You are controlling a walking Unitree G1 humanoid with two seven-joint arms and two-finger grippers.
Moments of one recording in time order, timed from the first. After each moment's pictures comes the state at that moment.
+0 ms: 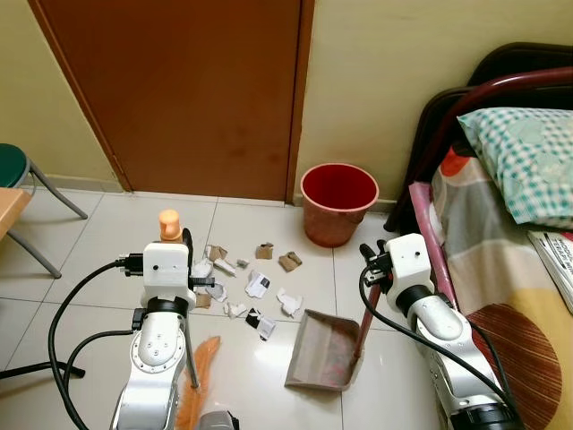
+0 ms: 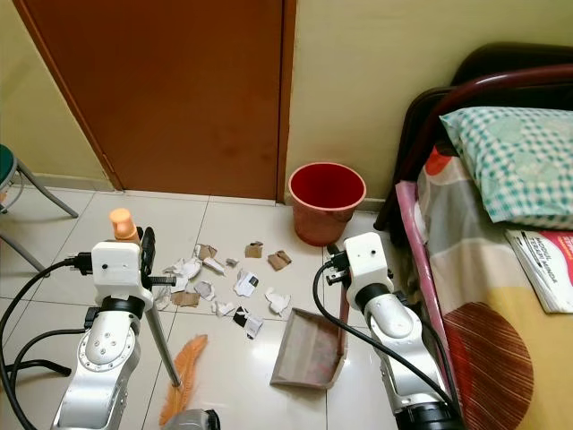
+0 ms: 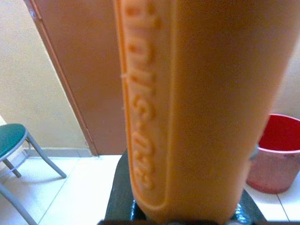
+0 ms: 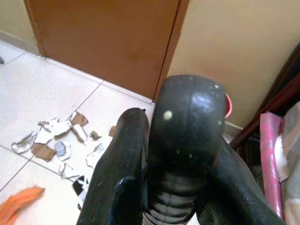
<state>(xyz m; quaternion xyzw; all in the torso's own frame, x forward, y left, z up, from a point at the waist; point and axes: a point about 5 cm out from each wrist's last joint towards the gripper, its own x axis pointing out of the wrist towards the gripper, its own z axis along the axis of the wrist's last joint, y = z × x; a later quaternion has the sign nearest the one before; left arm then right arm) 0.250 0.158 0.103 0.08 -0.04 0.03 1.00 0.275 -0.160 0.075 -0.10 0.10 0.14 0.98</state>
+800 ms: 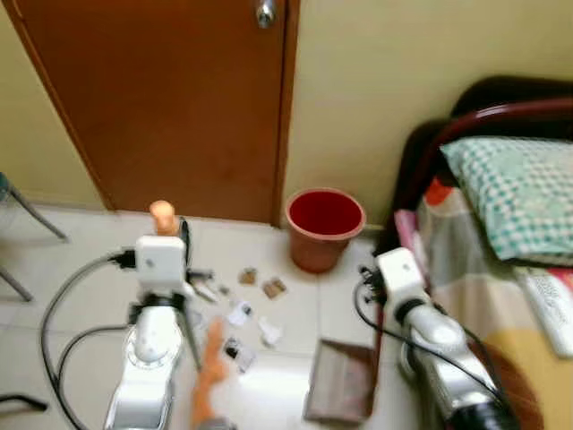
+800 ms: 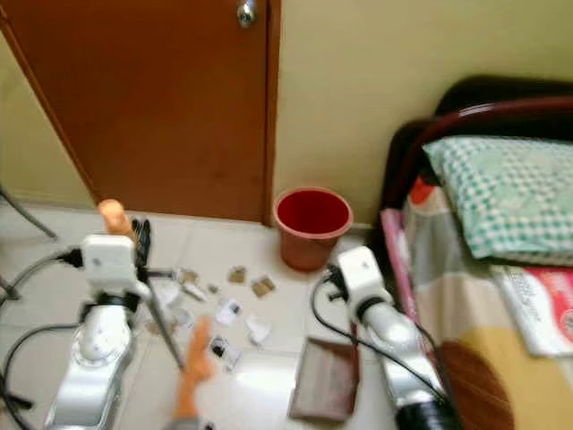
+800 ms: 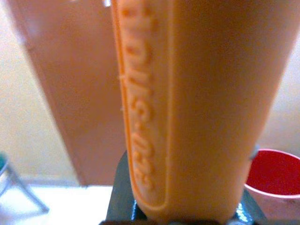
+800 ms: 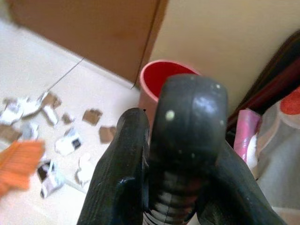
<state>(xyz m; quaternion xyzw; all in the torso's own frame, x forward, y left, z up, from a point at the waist) 0.250 0.164 0.118 0.08 -0.07 0.05 0.99 0.282 -0.160 0.059 -0.14 0.15 0.15 0.97</state>
